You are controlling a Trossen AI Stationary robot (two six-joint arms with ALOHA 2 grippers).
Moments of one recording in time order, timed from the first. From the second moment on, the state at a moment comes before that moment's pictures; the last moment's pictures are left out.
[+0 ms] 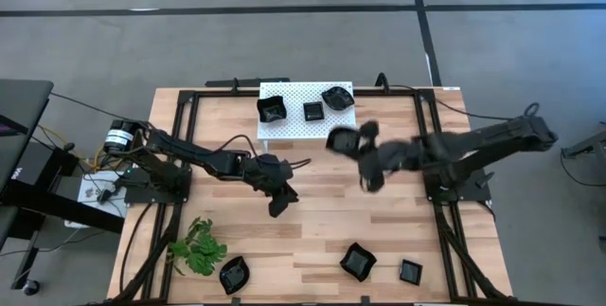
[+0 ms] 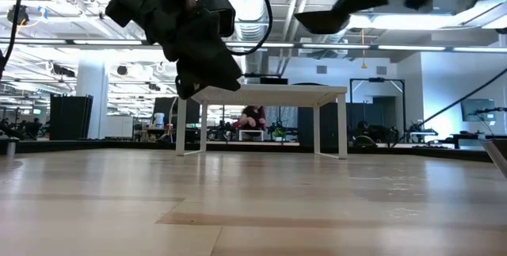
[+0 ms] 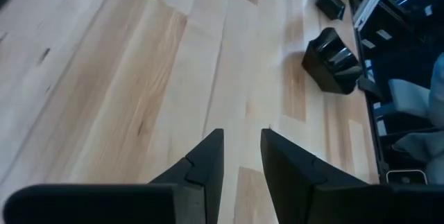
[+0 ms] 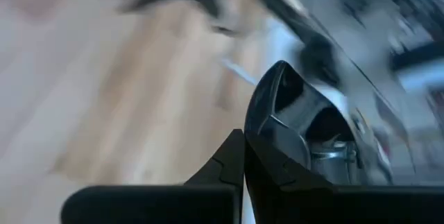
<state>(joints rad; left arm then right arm) -0.12 1.57 0.81 0.11 0.16 -0.48 0.19 1.11 0.93 -0.45 0.47 -0.54</state>
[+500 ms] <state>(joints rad) -0.12 1.57 0.81 0.13 0.09 -0.48 -0.23 1.26 0.93 -0.17 0.47 -0.08</state>
